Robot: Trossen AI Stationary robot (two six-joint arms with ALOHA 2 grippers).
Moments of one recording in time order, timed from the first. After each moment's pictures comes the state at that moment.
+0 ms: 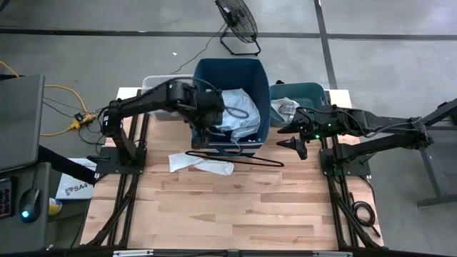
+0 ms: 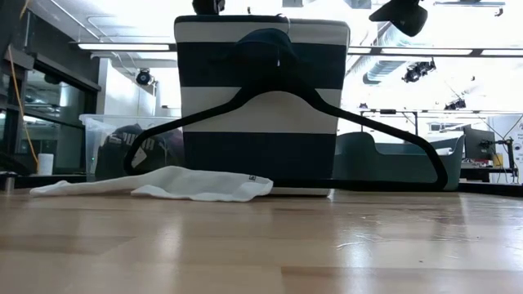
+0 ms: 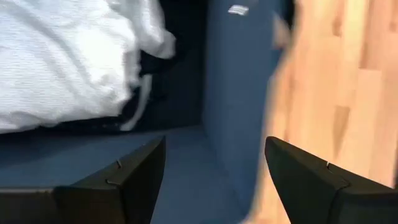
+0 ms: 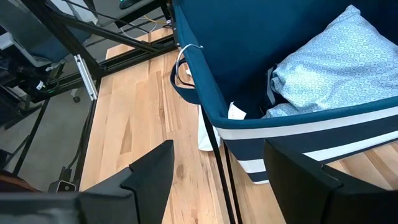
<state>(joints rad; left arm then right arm) 0.10 1.75 2.11 -1.55 0.02 0.04 -0.03 0.88 0.98 -0.59 -0.03 0.34</state>
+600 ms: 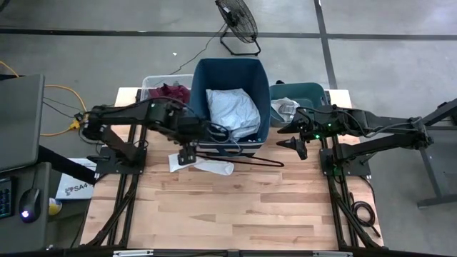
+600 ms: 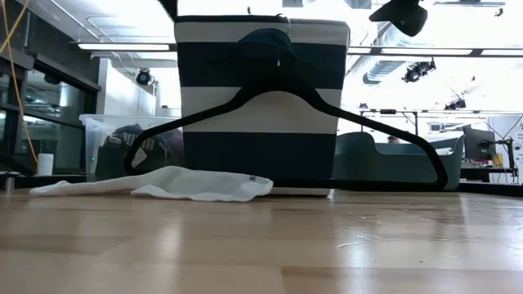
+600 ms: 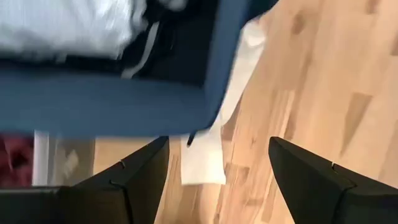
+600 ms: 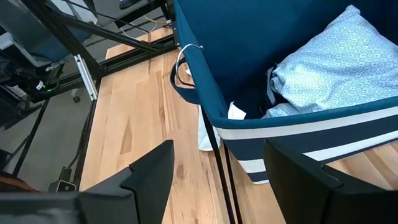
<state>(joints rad) -0.09 1.56 1.87 -1.55 -0.16 -0.28 -0.03 0.88 0.98 -0.59 -0.03 0.34</state>
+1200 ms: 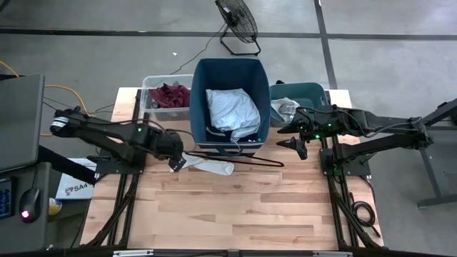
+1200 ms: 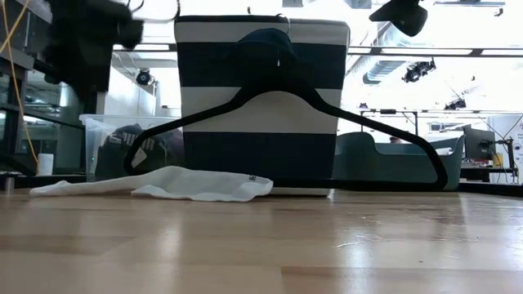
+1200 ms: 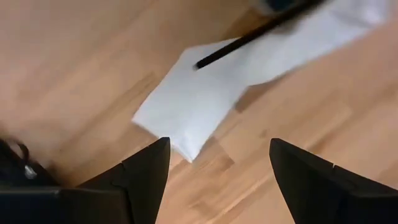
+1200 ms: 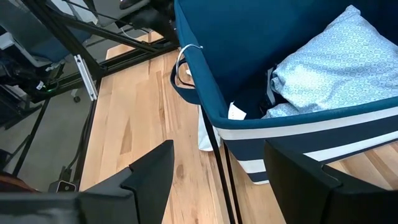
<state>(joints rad) -0.16 1.12 0.97 -1.12 -0.17 -1.06 -0.03 0.88 0.98 -0.59 -0.03 0.34</state>
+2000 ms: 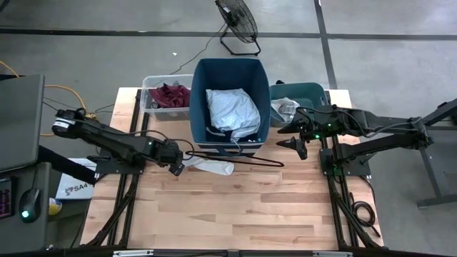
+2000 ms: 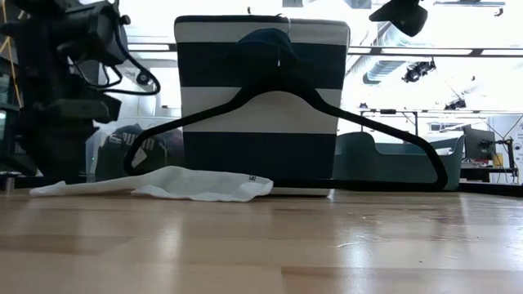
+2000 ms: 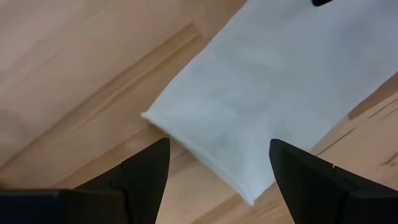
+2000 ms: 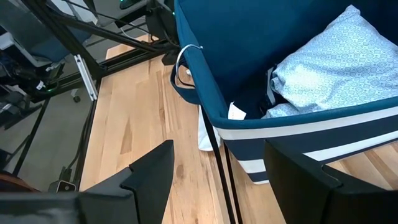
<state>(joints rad) -0.16 1.16 0.54 -0.74 -0.17 -1.13 -0.03 0.88 0.98 -0.59 -0.03 0.34</state>
